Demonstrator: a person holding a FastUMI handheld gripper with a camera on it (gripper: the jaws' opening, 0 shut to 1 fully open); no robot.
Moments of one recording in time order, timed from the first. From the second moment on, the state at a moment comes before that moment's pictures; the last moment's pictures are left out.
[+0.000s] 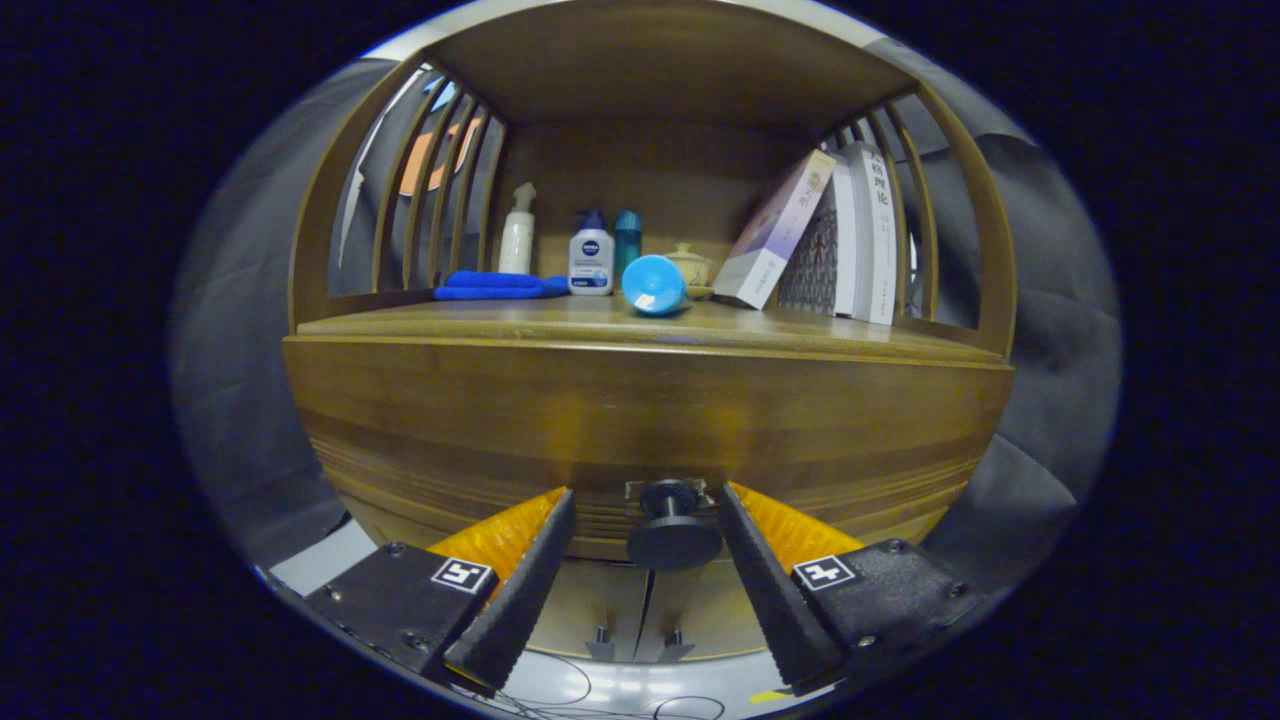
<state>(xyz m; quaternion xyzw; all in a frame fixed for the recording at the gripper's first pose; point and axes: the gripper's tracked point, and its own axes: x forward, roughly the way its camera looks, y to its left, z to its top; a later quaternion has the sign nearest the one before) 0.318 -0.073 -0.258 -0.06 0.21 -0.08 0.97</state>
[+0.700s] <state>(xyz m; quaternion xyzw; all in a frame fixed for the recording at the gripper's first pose) 0.206 -0.047 -0.181 -0.03 0.18 -0.04 0.98</state>
